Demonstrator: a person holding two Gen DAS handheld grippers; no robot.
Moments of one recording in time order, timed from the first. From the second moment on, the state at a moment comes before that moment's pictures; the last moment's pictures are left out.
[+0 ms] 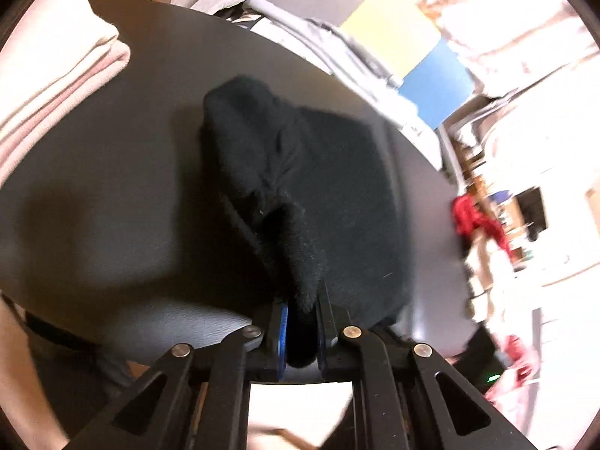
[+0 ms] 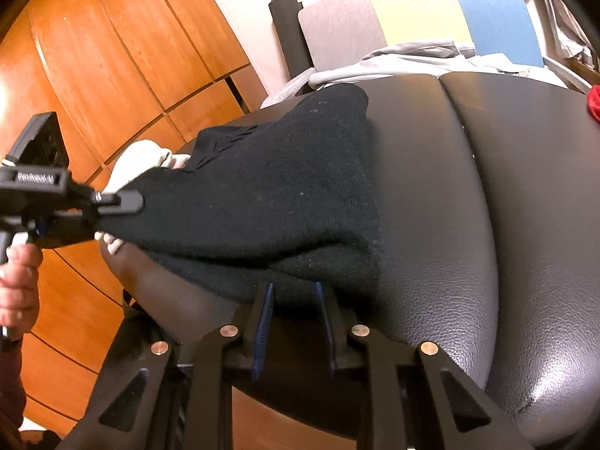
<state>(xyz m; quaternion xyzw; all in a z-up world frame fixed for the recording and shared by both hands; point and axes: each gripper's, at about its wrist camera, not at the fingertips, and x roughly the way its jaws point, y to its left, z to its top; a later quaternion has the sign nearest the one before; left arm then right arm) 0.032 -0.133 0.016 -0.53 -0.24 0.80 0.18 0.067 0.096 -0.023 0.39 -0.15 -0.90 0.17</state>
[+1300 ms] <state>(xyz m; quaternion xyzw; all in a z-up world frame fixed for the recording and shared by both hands) 0.028 -0.181 0.034 -0.49 -0.44 0.71 0.26 0.060 0.095 -0.022 0.36 -0.29 -0.88 0.11</state>
